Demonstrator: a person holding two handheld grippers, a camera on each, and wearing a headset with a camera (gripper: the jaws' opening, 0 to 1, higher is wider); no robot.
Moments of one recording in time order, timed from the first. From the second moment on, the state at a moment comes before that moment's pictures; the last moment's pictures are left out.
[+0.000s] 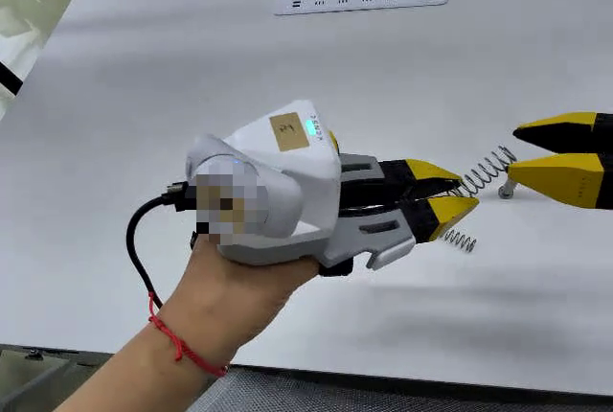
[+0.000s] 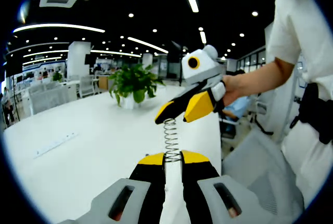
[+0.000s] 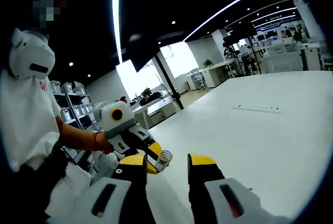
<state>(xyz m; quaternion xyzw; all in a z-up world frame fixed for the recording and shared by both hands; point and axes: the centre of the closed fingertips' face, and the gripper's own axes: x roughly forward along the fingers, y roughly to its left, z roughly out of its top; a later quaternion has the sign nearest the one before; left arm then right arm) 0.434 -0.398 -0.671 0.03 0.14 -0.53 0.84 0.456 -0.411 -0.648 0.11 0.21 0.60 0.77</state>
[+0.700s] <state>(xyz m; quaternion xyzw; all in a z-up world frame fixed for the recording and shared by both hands) 0.434 -0.403 -0.661 0.01 0.12 -0.54 0.84 0.449 -0.403 -0.642 0.13 0.21 0.61 0.75</state>
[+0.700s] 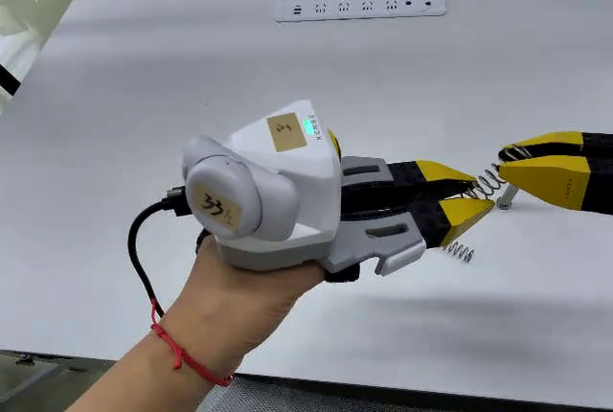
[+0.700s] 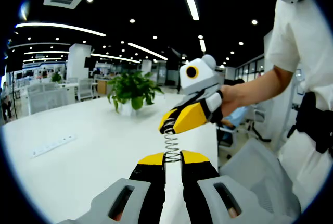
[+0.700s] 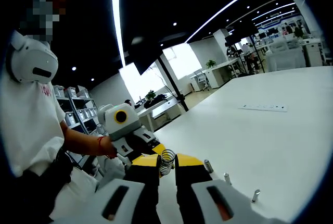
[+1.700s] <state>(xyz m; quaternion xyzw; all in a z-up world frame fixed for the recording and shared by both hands) 0.426 -0.409 -0.666 0.02 0.13 -0.55 0.82 0.435 -0.397 -0.639 0.03 0.21 0.64 0.74</state>
